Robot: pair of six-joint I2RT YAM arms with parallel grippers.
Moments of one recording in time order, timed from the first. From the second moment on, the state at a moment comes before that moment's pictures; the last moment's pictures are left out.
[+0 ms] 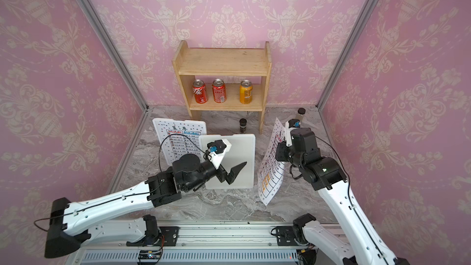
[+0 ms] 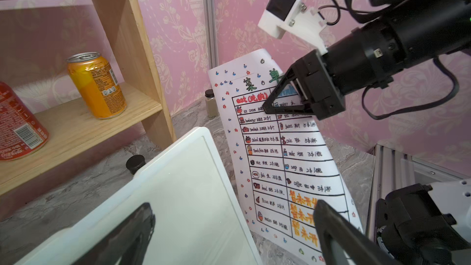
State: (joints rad) left arm -1.08 1.10 0.94 0.02 -0.19 -0.05; right arm 0.36 0.93 1.19 -0.89 0.06 0.32
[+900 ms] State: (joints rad) left arm -0.50 1.25 1.14 0.23 0.76 -0.36; right arm 0.36 1.59 2.25 -1.00 -0.61 -0.04
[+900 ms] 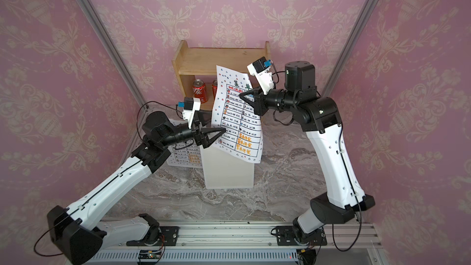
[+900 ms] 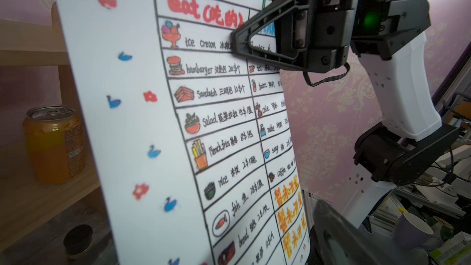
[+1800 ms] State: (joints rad) left arm -0.29 1.51 1.30 0.28 1.00 -0.54; right arm 0.30 1.98 2.61 -0.80 -0.87 0.14
